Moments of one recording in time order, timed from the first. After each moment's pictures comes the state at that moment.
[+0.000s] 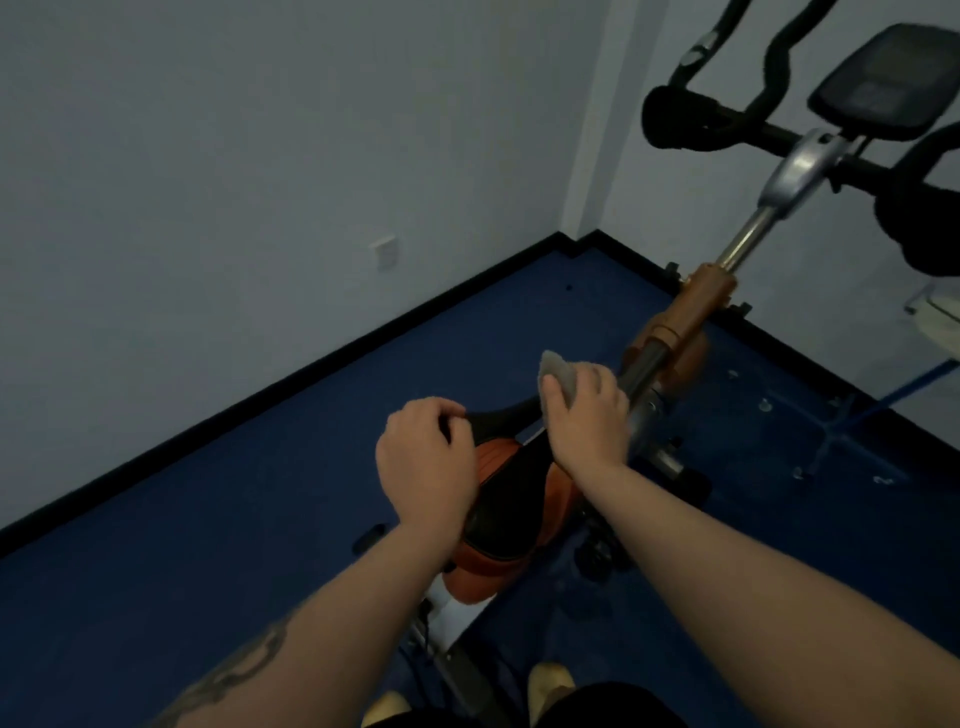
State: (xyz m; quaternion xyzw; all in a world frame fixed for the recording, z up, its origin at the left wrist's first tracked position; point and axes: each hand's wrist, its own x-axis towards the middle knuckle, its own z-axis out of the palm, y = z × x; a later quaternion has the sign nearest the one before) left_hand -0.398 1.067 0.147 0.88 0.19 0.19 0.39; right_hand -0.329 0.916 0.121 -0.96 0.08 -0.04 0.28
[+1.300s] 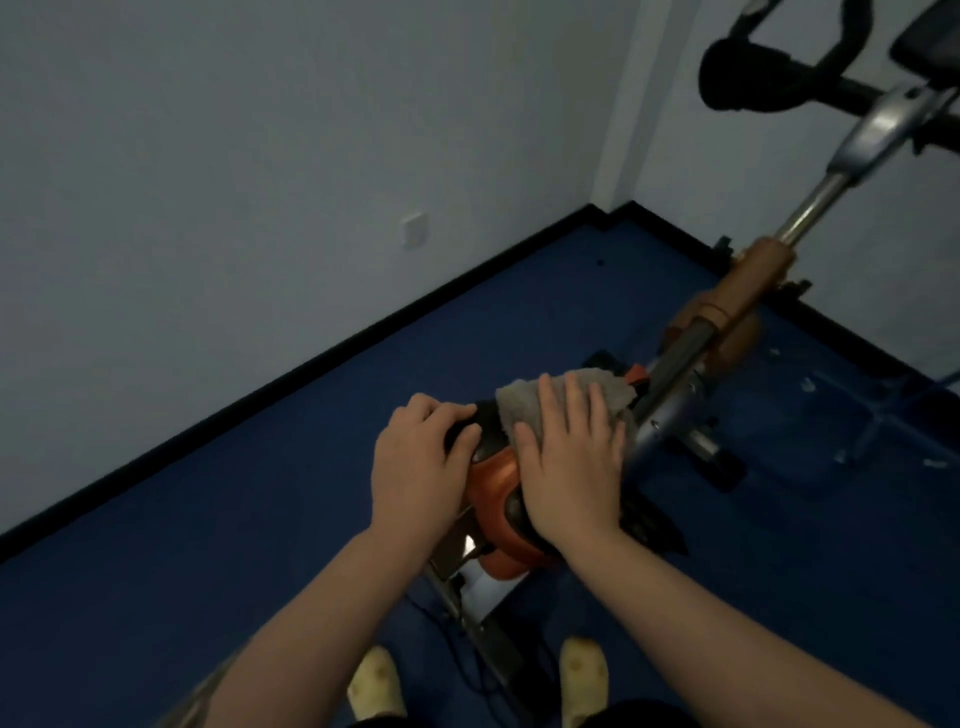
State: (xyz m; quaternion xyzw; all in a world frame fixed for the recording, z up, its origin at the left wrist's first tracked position) left_hand -0.422 1.128 0.150 0.94 0.04 0.12 0.32; right_hand -0.404 0.979 0.140 -0.99 -0.03 0.02 0.17
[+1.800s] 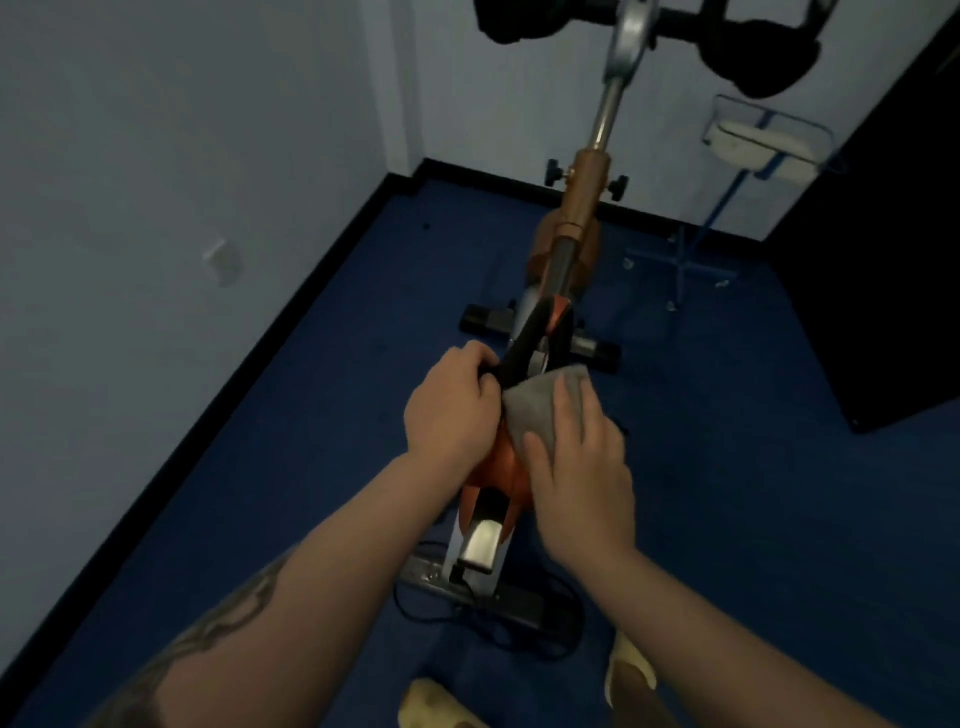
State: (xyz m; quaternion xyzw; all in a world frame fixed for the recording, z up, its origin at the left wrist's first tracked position) left_hand -0.350 1.121 0.149 0.91 -0.19 -0.08 0.35; right_hand -0.468 1.039 0.146 -0.94 0.25 -0.04 0.24
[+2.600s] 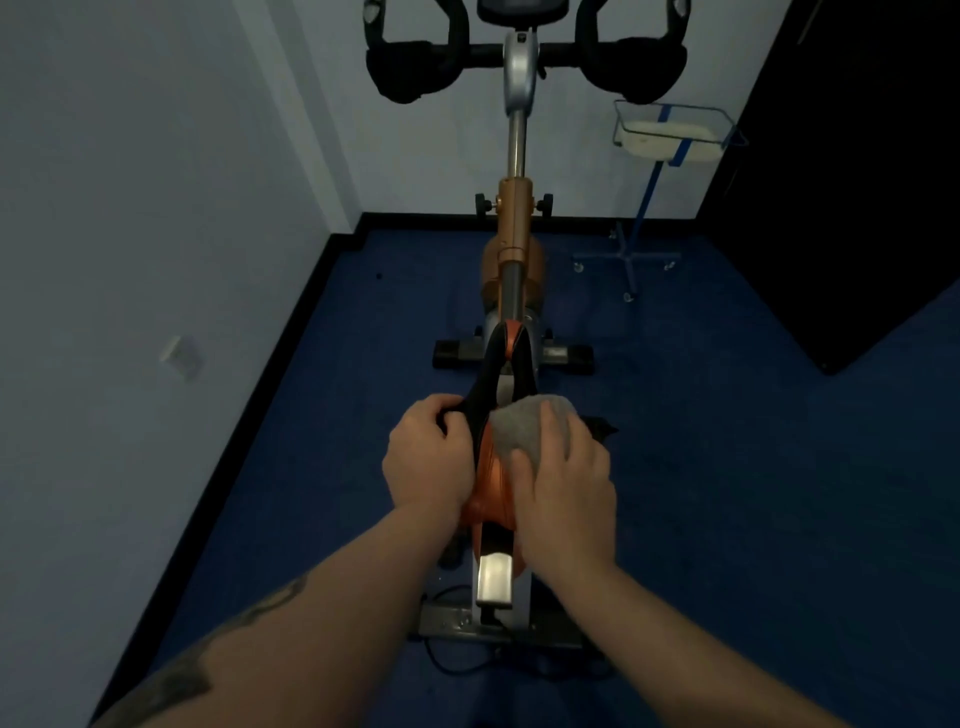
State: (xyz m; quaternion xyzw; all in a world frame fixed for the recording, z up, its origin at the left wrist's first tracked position) left_hand -0.348 1.123 0.140 0.89 -0.12 -0.05 0.43; right_hand -0.455 1.058 0.143 -0.88 0.38 -0.09 0.26
